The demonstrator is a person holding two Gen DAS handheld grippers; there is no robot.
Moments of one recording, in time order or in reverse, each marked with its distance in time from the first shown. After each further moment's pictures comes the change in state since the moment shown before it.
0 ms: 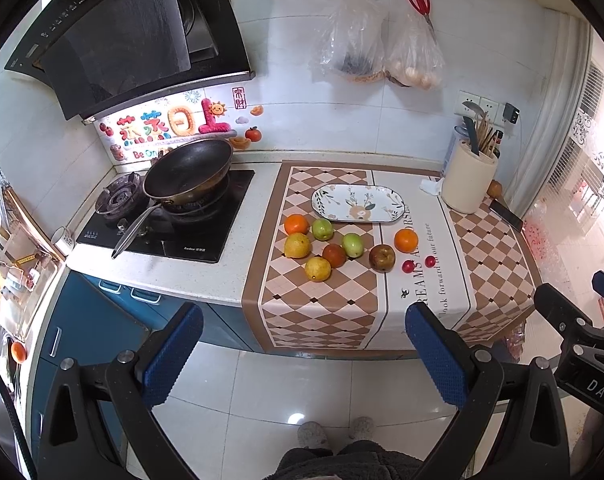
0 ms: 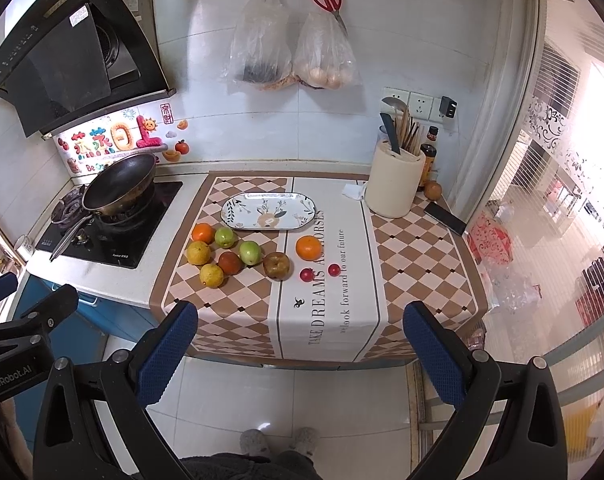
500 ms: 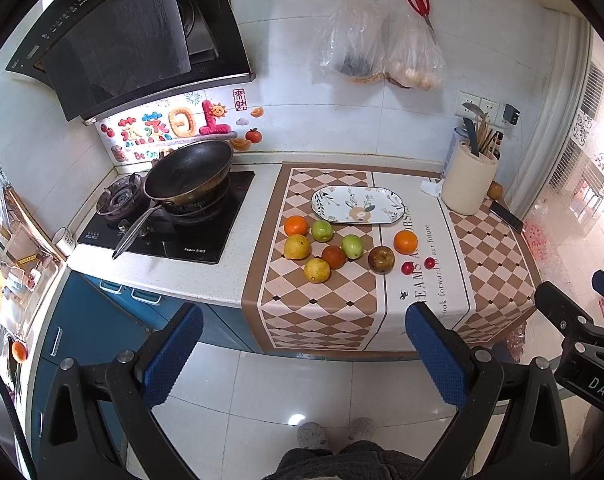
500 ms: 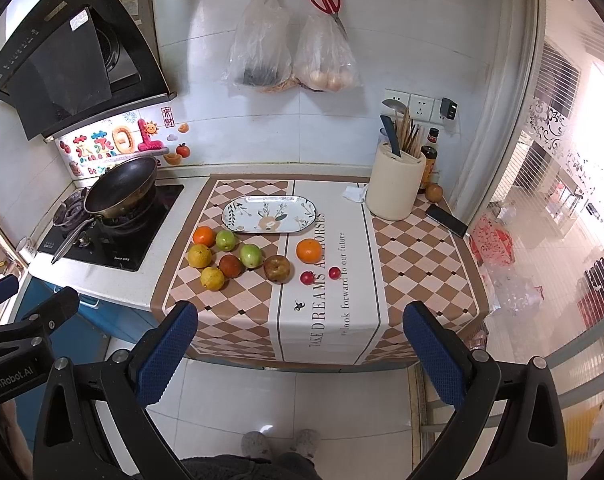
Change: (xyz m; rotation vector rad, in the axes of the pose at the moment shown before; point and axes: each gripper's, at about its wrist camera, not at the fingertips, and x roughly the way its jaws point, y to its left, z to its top) left arm 0.000 0.001 -0.001 0.001 -0.006 0.002; right arm 0.003 -0.007 0.002 0.004 -0.005 0.013
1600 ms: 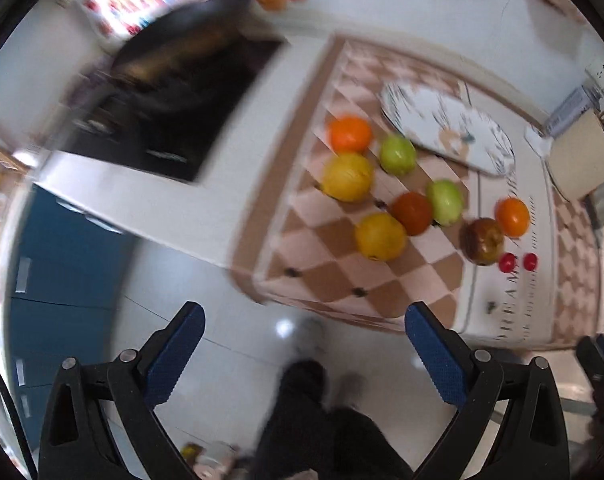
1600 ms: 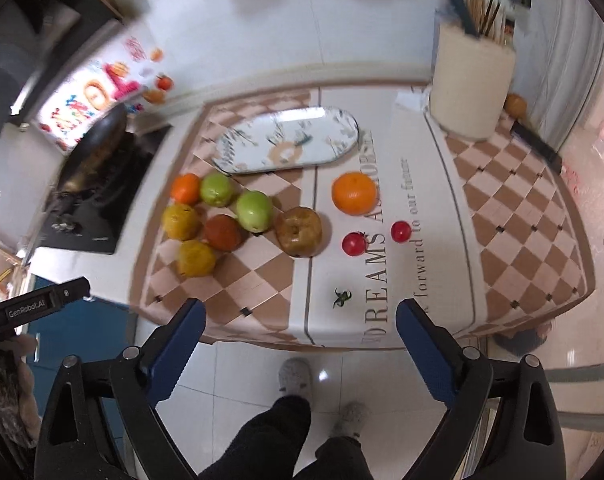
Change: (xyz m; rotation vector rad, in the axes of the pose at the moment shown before) left arm 0.302 0.055 0.019 -0.180 0.475 0.041; right arm 0.327 0.000 -0.001 0.111 0.335 0.148
